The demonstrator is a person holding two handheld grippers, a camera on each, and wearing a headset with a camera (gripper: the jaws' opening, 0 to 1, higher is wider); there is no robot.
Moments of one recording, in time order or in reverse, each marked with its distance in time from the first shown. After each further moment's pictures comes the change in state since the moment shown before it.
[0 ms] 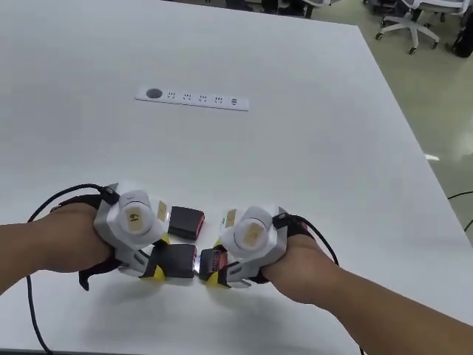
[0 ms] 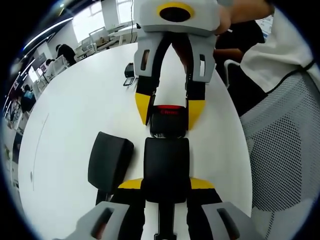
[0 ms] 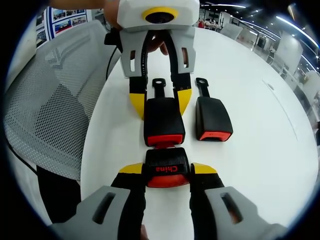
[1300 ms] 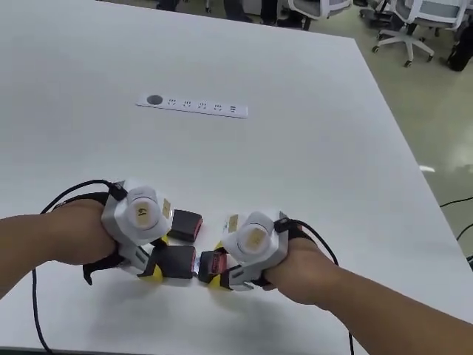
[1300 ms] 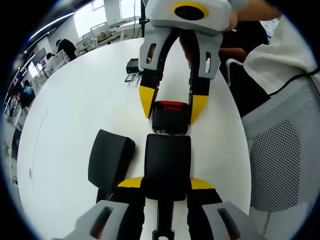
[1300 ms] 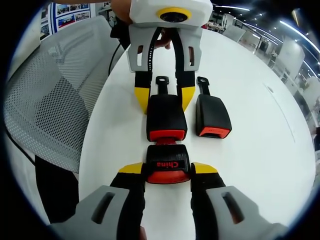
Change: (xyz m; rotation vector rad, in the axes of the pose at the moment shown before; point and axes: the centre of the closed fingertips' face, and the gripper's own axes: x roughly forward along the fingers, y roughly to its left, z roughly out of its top) left arm 0.005 0.006 -0.007 -0.023 0.047 -0.008; right arm -0.001 -0.004 -0.009 -0.037 0.007 -0.007
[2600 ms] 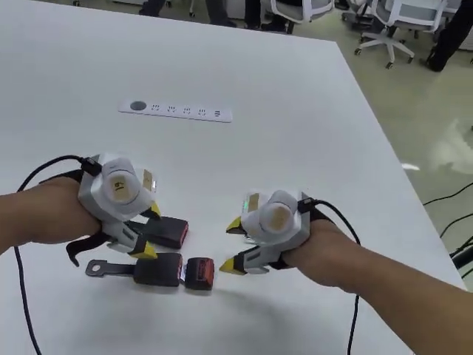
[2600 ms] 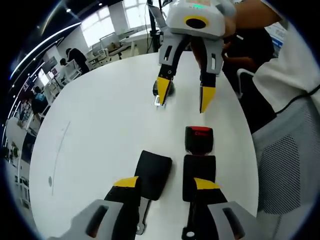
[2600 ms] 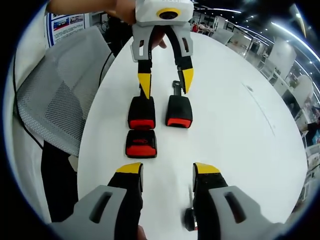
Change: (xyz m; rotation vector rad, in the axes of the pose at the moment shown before) left arm -0.043 0.046 0.036 0.008 -0.089 0.122; right arm -0.057 -0.039 -0.015 0.015 -0.012 -0.088
